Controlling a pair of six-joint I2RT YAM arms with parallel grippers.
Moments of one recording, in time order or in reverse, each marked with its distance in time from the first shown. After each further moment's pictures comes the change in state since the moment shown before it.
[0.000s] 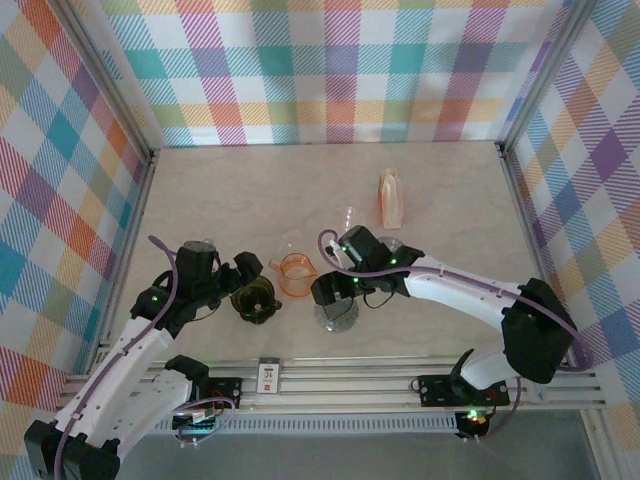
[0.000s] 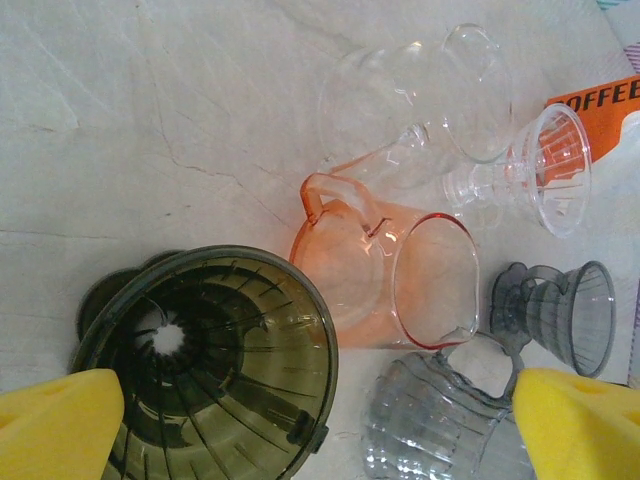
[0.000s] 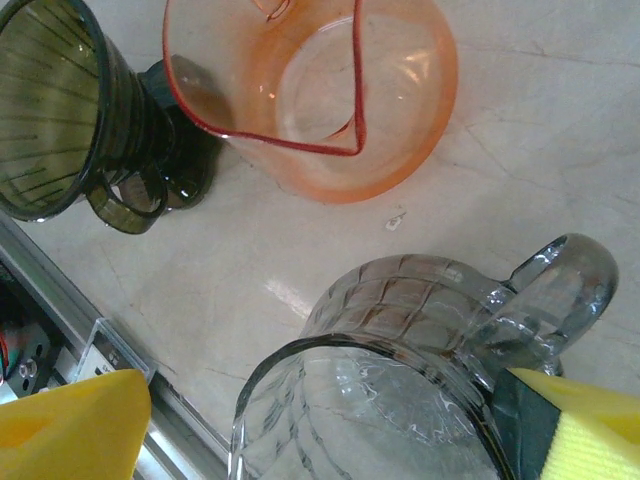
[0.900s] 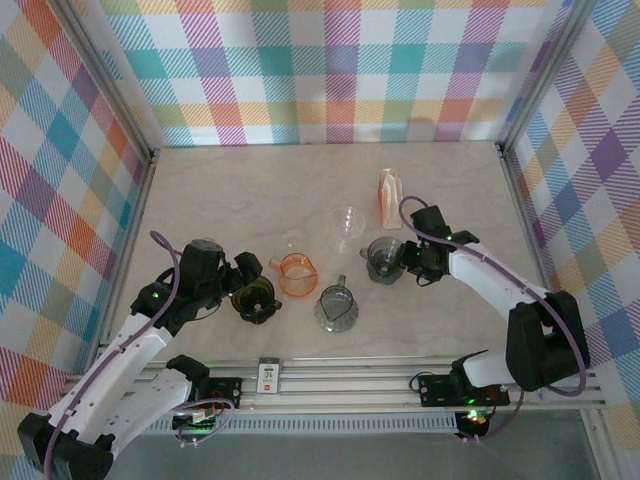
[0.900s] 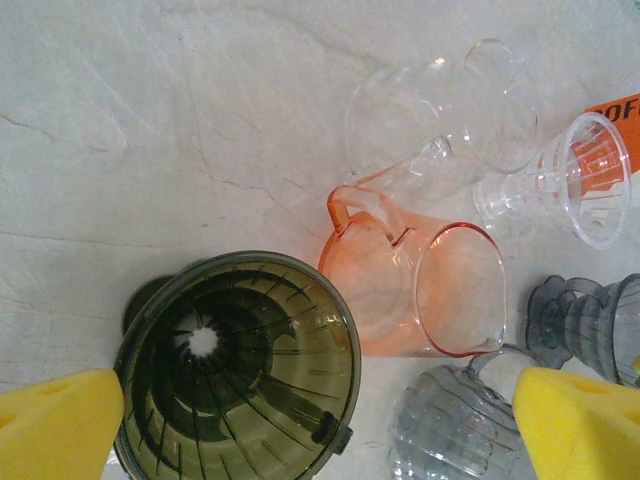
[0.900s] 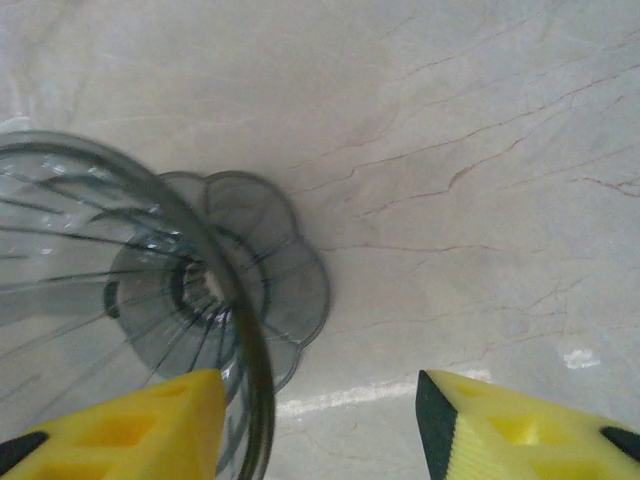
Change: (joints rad) left arm -0.072 0.017 0.060 -0.081 -0.142 -0.014; right arm -0.526 -0.051 -0.099 -0.150 0.232 0.225
